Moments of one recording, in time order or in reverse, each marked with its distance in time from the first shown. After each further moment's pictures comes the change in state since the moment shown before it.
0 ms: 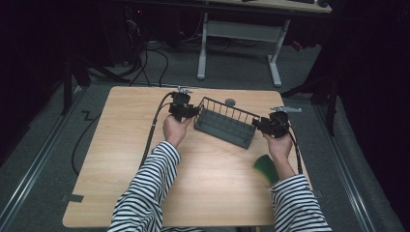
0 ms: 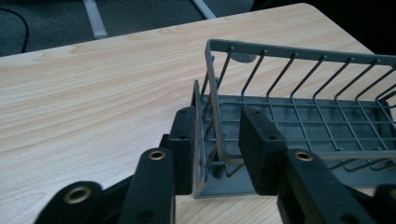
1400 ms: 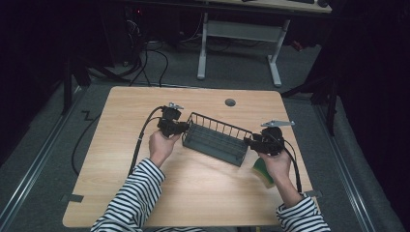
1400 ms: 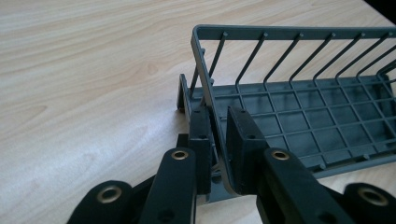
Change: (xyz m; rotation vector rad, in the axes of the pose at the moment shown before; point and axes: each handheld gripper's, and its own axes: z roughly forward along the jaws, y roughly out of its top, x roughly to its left) left arm 0.002 -0.048 -0.046 0.109 -0.067 0.051; right arm 0.054 -0.028 -0.041 0.109 0.089 -0.102
